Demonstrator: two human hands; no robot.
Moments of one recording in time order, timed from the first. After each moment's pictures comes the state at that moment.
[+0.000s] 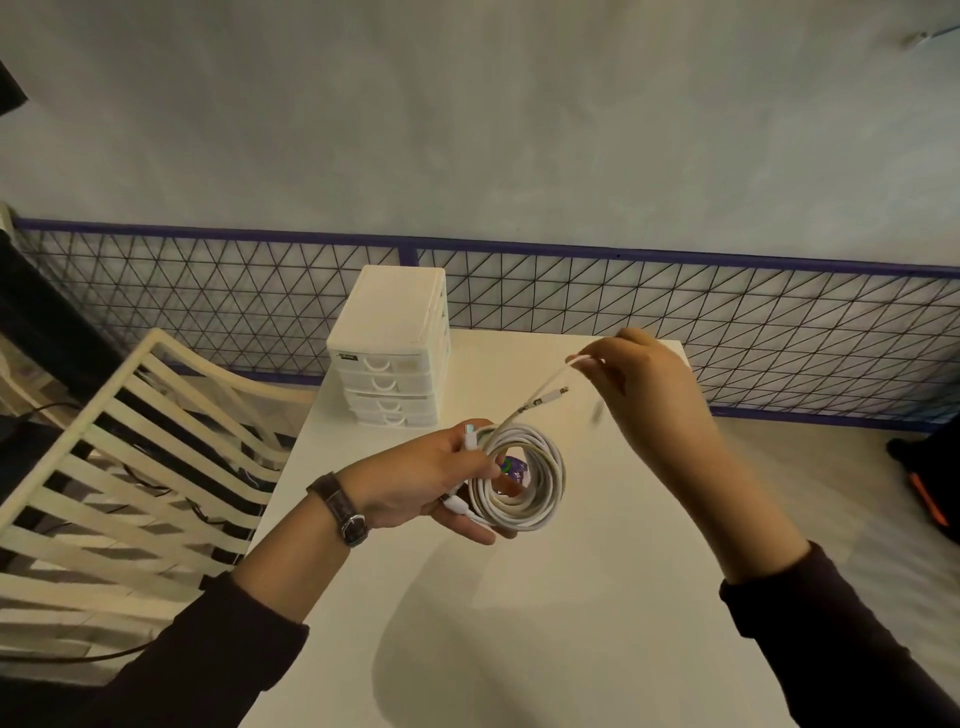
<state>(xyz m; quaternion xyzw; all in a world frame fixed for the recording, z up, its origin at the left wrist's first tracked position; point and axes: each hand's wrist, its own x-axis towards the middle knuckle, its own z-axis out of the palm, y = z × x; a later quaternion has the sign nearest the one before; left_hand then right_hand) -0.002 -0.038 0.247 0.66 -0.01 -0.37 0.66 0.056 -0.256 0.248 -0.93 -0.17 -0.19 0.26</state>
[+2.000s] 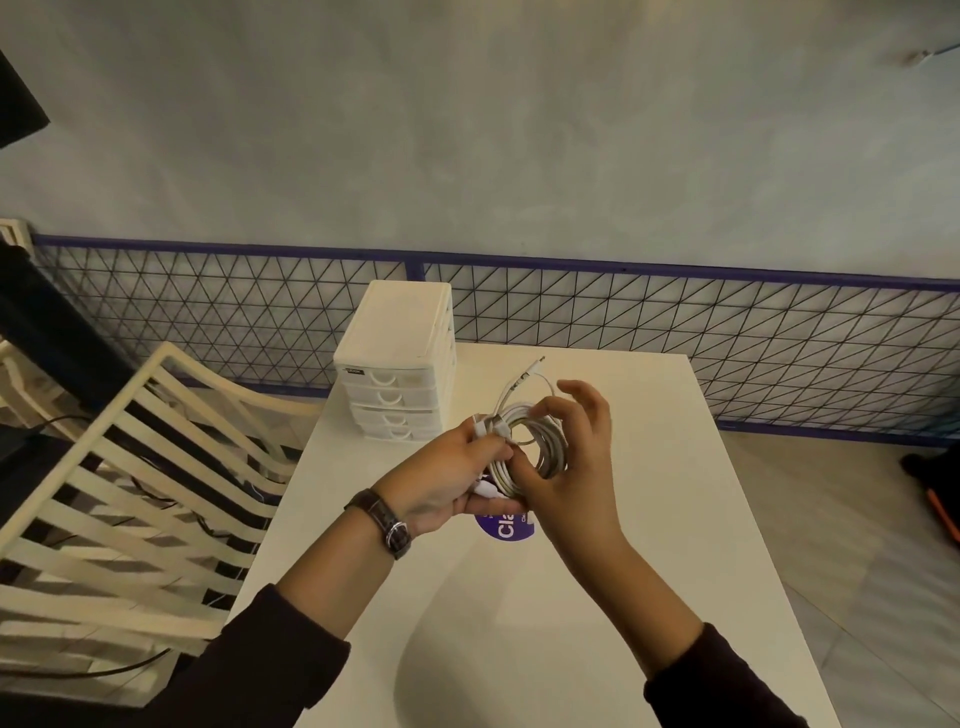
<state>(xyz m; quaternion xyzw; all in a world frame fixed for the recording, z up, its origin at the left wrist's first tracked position) 0.012 -0.059 0.234 0.65 0.08 -0.24 0.72 0.011 -0.192 0.196 -0.81 -0.13 -0.20 0.54</state>
